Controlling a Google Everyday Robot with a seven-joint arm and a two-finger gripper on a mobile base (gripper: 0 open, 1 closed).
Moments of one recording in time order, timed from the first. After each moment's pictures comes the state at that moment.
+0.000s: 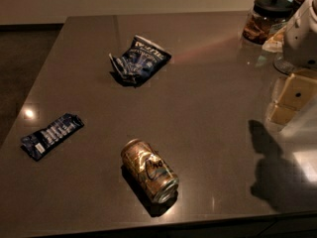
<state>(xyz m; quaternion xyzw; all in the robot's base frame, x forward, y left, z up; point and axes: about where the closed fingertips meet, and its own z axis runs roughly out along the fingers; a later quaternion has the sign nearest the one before) 0.438 -0.217 0.976 -0.60 0.78 -0.03 0.16</state>
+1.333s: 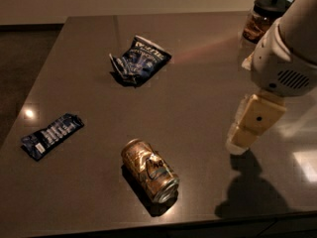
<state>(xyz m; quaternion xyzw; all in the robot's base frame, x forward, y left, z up) 0.404 -0.158 0.963 -0.55 0.81 0.00 0.17</state>
